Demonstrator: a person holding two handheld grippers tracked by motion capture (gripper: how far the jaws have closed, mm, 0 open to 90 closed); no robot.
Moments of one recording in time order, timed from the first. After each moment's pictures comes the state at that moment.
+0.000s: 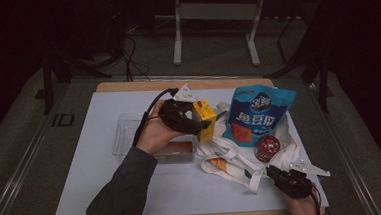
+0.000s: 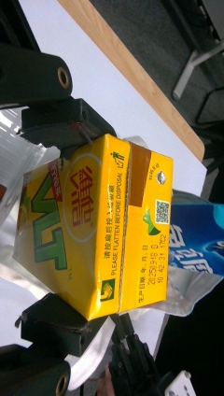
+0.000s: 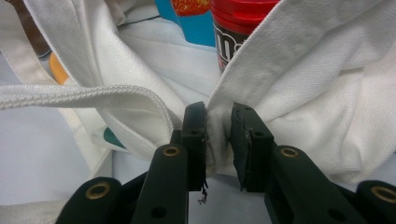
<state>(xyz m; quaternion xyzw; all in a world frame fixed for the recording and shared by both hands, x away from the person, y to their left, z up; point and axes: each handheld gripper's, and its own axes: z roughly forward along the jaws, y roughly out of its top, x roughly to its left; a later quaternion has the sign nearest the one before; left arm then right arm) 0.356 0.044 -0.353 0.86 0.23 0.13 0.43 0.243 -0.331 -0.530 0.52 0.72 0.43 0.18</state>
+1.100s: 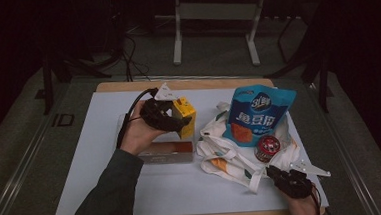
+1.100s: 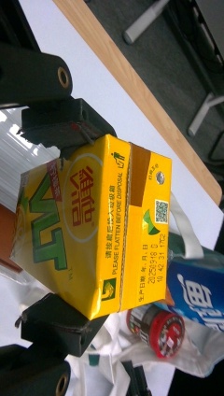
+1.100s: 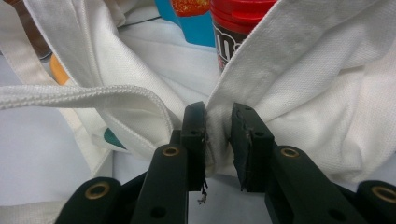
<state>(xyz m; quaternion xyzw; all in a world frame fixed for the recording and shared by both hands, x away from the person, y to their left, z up) 0.360 0.087 -0.361 0.85 0.29 0.17 0.41 0.243 -0.332 -0.531 0.52 0.72 0.43 0.18</state>
